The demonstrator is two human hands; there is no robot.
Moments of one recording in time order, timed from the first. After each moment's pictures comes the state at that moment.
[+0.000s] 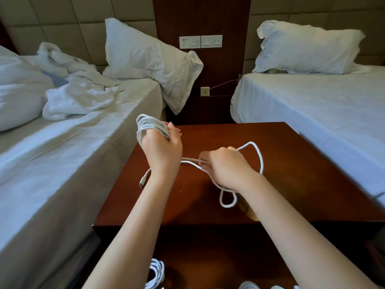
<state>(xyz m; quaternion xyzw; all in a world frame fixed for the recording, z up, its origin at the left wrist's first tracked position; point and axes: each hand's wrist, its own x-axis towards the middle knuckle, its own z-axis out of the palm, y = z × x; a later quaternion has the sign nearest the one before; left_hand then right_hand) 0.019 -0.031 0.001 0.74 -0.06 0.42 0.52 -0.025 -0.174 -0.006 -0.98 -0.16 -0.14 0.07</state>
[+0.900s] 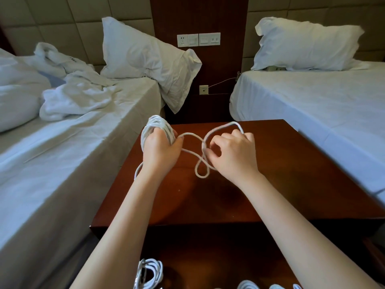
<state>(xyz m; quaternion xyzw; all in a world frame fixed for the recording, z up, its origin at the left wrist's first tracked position) 0.025 -0.018 0.001 0.87 -0.11 0.28 0.40 -0.010 -0.189 -0.024 -0.90 -0.07 -0.42 0.07</state>
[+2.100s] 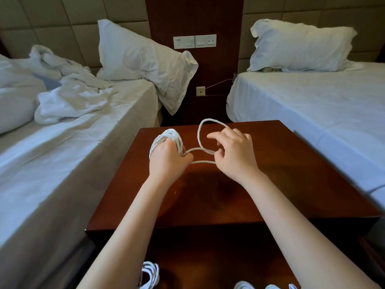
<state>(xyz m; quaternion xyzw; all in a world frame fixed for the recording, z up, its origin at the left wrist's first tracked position) 0.019 -0.037 -0.014 0.92 -0.13 0.23 0.30 -0.004 -0.207 -0.028 -0.91 -0.09 -0.37 0.17</state>
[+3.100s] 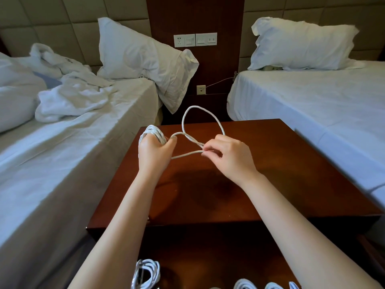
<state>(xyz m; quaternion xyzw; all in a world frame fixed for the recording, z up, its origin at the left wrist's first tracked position) 0.035 -0.017 -0.011 0.84 -0.04 0.27 0.46 -0.006 -0.202 -0.034 -0.88 -0.19 -0.36 0.23</state>
